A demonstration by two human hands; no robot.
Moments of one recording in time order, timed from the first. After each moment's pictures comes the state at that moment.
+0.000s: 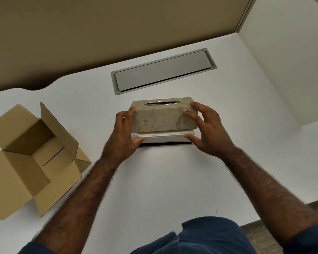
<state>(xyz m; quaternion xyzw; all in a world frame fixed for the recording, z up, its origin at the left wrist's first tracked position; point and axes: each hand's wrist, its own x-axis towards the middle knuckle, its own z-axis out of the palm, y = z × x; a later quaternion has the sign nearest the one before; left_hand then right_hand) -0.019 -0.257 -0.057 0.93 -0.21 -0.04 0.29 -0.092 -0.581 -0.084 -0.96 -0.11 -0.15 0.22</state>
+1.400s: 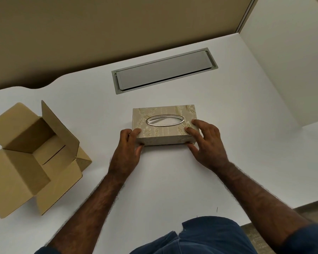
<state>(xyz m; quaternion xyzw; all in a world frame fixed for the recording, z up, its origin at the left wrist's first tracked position) -0.061 -0.249 -0.109 0.93 -0.20 0.02 0.30 -0.126 -0.564 -0.131 -0.96 -0.08 -0.22 0.17</state>
